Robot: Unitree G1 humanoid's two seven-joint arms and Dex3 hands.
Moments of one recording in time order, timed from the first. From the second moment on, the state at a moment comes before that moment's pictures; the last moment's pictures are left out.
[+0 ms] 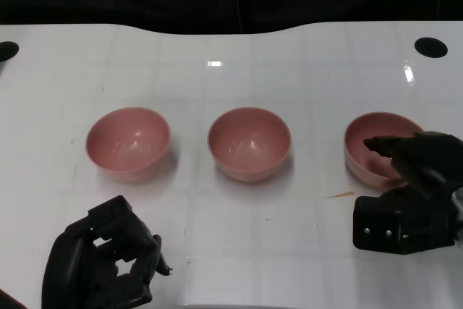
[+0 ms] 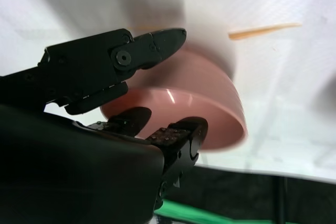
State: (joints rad) left arm 0.20 -0.03 0.07 0.11 -0.32 -0.39 -0.37; right arm -0.49 -0.35 0.37 0.62 -0.88 -0.02 -0.07
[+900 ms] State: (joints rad) left arm 0.21 -0.04 0.05 0.10 -0.31 -0.39 -0.37; right arm -0.71 -0.30 0.51 1.01 -0.85 -0.29 -0.50
